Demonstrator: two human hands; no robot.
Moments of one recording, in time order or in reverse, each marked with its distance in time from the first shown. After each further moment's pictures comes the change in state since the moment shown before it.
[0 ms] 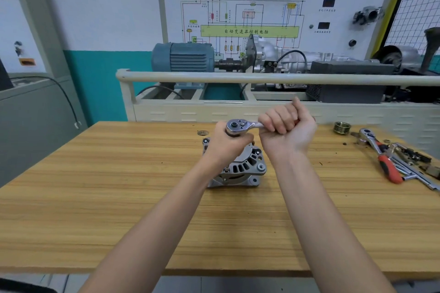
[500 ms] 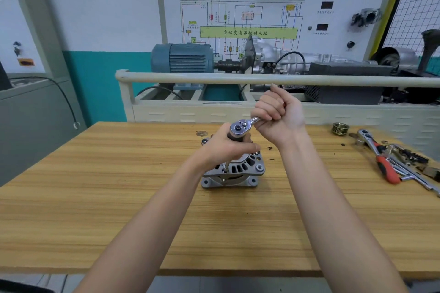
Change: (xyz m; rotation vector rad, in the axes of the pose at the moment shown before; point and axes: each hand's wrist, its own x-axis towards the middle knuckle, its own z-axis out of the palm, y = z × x) left_hand 0.000 0.011 -0.015 0.129 -0.360 -0.044; right_hand 0.029 -0.014 0.005 -0.078 -0.100 0.385
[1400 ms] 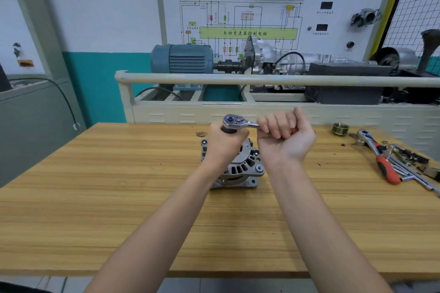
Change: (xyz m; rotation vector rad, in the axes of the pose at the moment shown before) left_hand 0.013 -0.011 0.020 -0.175 0.545 0.025; right_hand -0.027 0.033 -0.004 0.059 0.109 -0.493
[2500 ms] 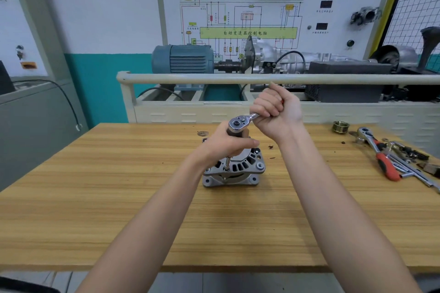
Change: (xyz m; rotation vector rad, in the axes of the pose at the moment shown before) left_hand 0.002 0.017 -0.021 0.155 -0.508 -0.064; right_hand 0.040 -0.015 0.013 -0.035 -0.077 0.475
